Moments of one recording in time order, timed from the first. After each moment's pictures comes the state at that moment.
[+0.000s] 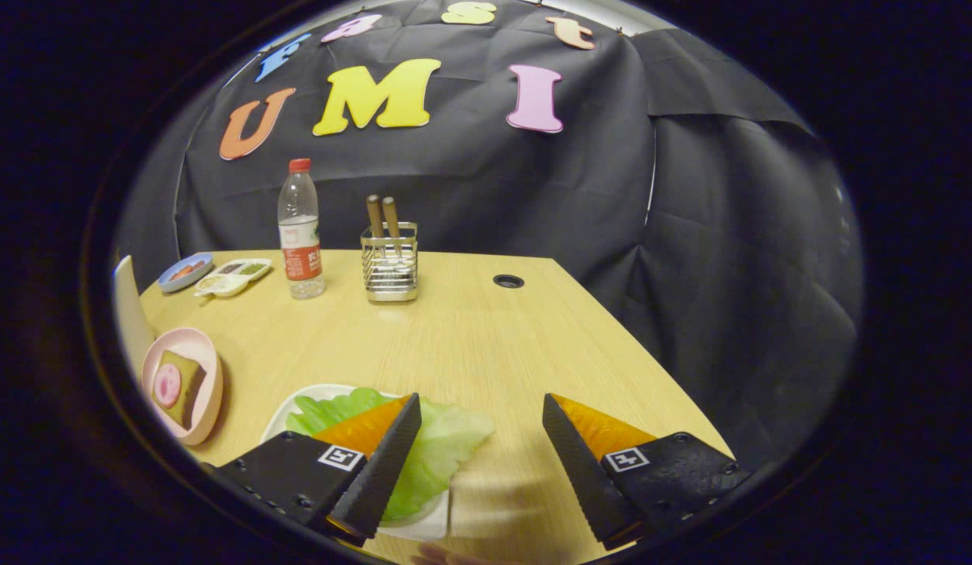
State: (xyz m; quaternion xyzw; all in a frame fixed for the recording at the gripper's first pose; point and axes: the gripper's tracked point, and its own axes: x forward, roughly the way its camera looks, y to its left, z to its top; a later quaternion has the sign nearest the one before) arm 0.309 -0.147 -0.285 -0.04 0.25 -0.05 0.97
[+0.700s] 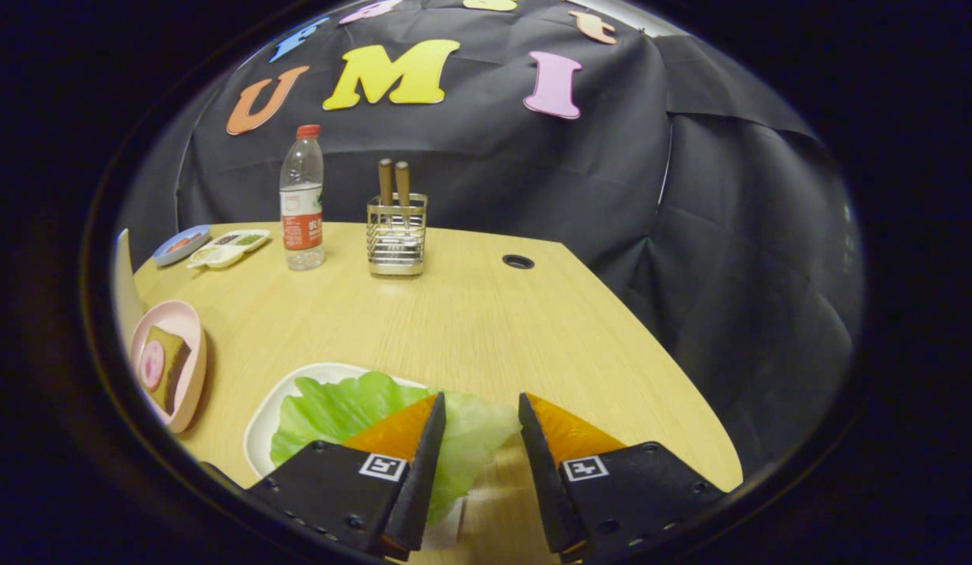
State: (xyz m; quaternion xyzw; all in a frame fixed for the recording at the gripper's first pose) arm 0.314 -0.140 -0.303 -0.07 0.28 -0.05 0.96
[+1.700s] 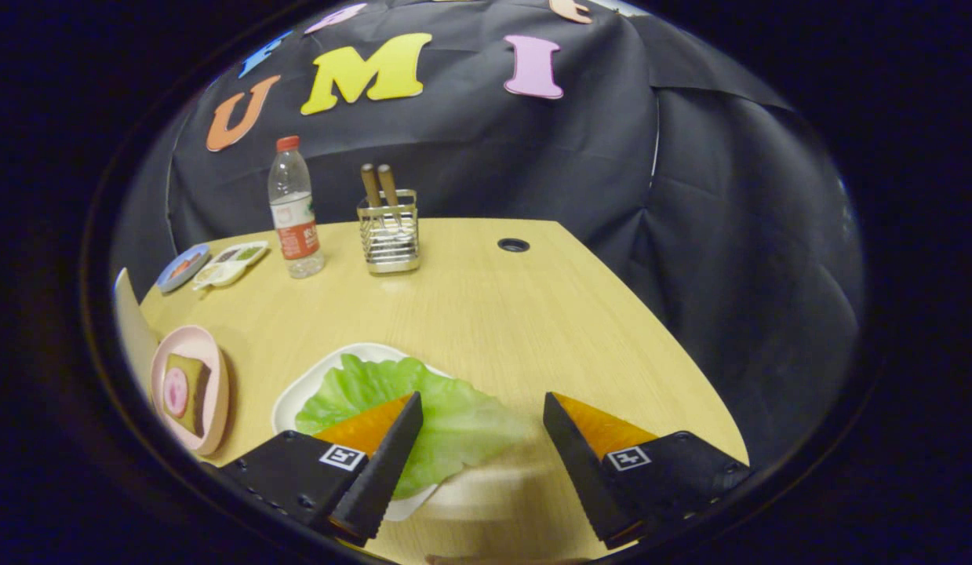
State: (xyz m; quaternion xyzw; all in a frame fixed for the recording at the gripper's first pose) arm 0.301 -0.149 -0.303 -0.02 0.34 -0.07 0.94
